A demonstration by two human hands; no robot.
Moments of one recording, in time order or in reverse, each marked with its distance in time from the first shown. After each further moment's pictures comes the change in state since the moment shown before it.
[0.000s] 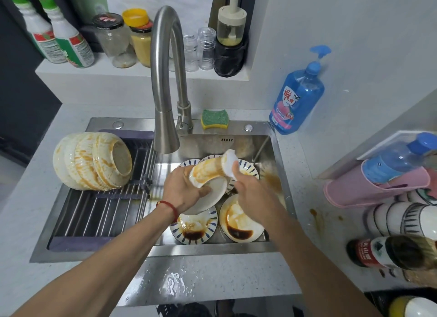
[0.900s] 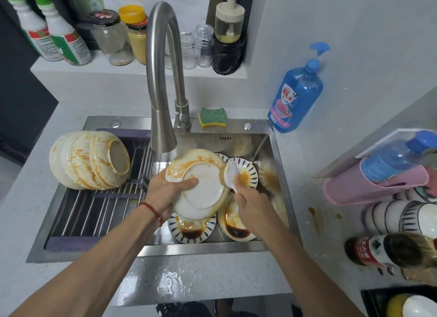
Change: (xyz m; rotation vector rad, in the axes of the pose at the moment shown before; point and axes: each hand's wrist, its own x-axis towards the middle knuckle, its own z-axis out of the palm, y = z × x) left_hand -0.001 -0.024 -0.012 -0.868 -0.066 -0.340; right_hand -0.016 0.015 0.016 0.154 -0.046 0.121
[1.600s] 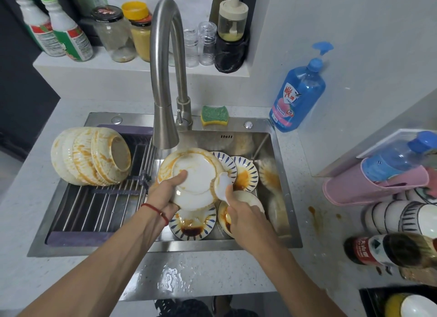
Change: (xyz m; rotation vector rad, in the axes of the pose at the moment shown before) left_hand 0.016 -0.023 -0.007 -0.285 0.136 -0.208; right_hand -0.030 -0.008 0.021 -0.159 -0.034 0.021
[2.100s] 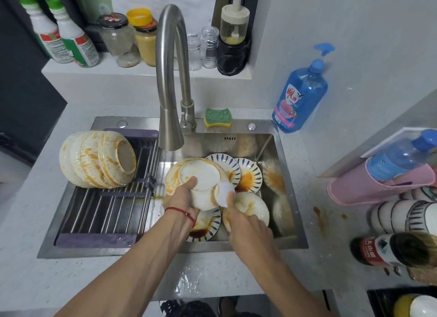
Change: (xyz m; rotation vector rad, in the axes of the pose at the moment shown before) left_hand 0.001 -0.025 0.025 -0.159 0.161 -0.099; right_hand -0.024 -0.010 0.024 -0.133 0.100 -0.049
